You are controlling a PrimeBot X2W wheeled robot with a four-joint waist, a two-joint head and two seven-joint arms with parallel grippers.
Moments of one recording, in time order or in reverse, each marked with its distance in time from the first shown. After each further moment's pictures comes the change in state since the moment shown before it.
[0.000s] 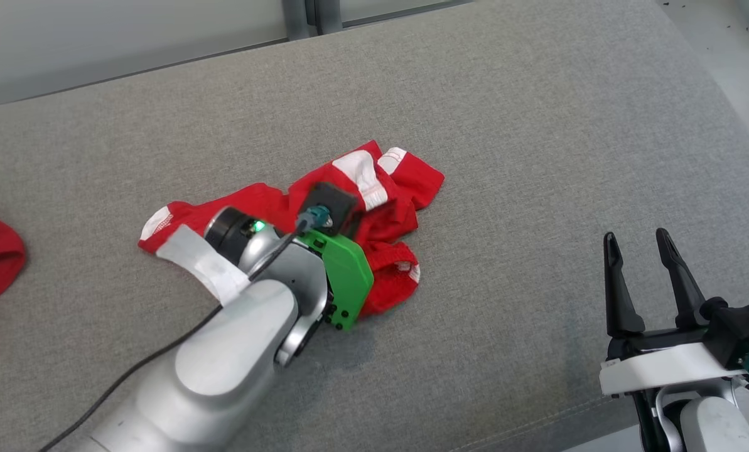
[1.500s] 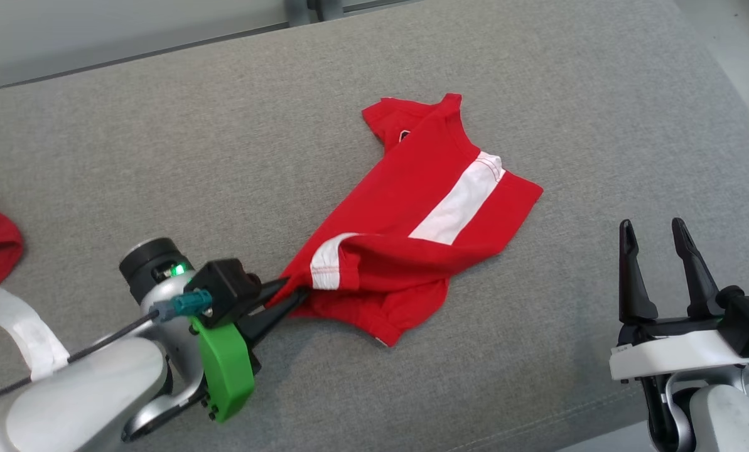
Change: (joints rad) left arm -0.105 0.548 -0.374 -0.416 -0.274 -0.233 -0.242; right arm -0.032 0.000 -0.035 0.023 0.032 0.000 0.000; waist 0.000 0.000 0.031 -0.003
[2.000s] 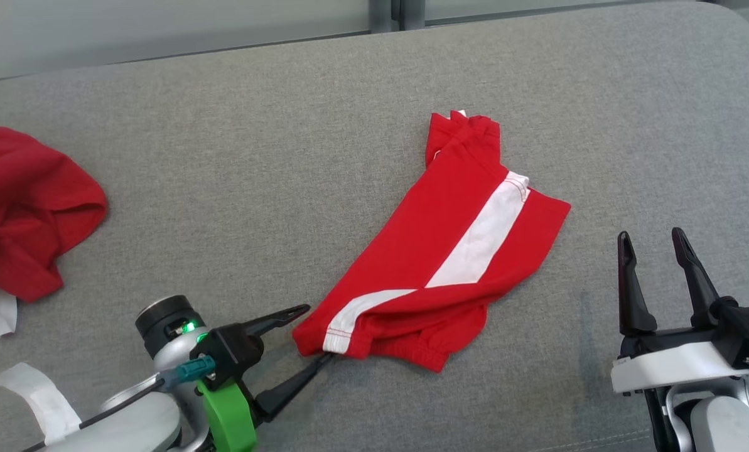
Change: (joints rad) left arm 0.171 -0.041 -0.009 0.066 0.106 0.000 -0.196; right arm 0.026 0.000 -0.005 -0.015 -0.082 0.000 0.000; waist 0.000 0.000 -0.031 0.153
